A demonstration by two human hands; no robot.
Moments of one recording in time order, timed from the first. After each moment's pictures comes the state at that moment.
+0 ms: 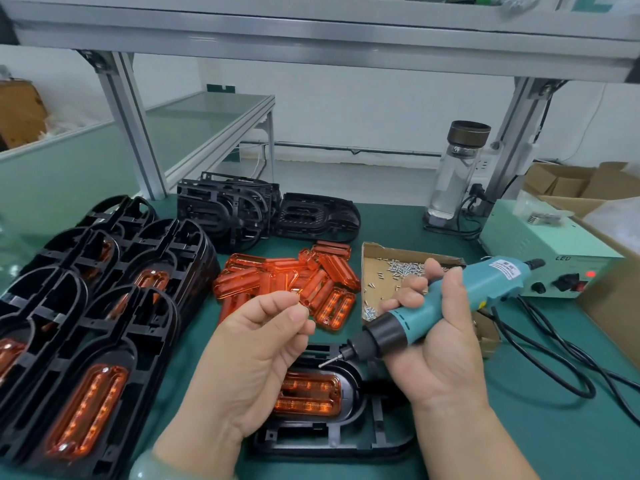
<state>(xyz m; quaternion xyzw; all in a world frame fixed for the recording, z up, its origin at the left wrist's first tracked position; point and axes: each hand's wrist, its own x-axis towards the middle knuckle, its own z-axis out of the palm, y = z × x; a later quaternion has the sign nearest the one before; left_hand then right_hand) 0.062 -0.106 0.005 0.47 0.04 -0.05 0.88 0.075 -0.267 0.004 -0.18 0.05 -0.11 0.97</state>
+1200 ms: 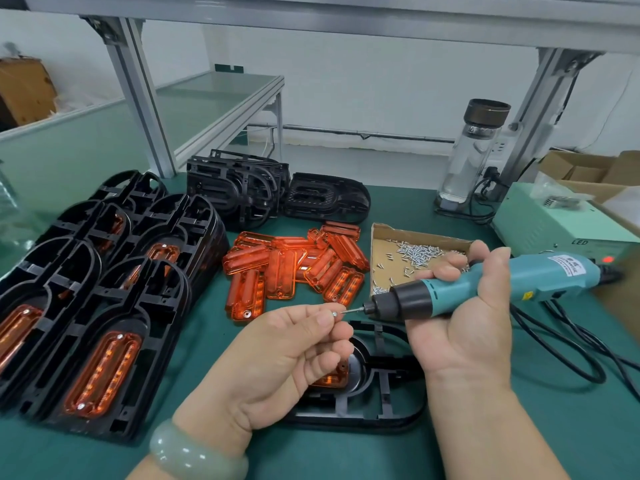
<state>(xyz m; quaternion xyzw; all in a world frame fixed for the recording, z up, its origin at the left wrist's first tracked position) 0.050 -0.110 -0.005 0.47 0.06 -0.23 0.85 0.070 -0.271 0.009 -0.20 0.06 -0.21 0.96</state>
